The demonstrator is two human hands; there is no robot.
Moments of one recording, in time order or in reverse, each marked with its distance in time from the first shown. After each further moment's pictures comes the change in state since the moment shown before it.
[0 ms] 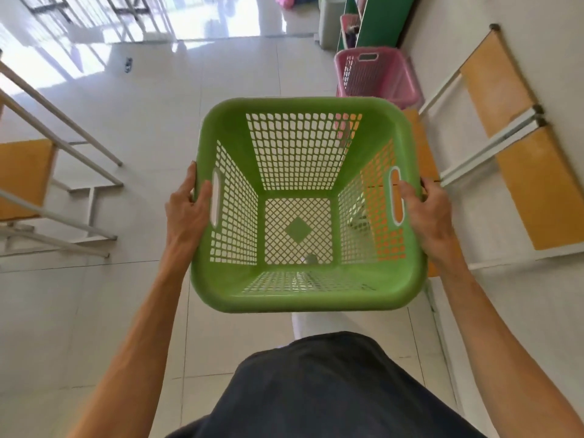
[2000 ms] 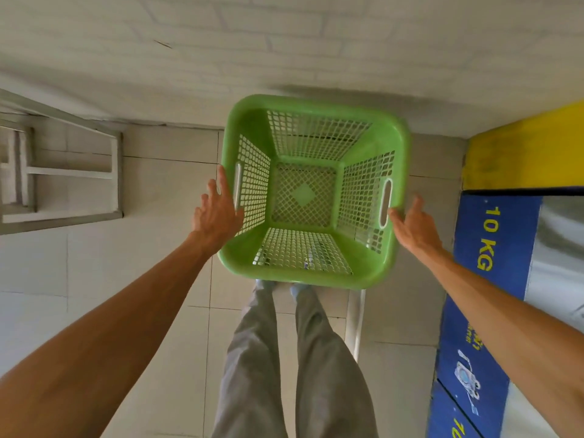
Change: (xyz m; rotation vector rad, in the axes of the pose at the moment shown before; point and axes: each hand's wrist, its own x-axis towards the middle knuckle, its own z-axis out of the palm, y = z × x) left_hand -0.679 -0.269 0.652 1.191 -1.343 1.039; right_hand -0.698 0.818 -0.172 0.049 0.403 1.446
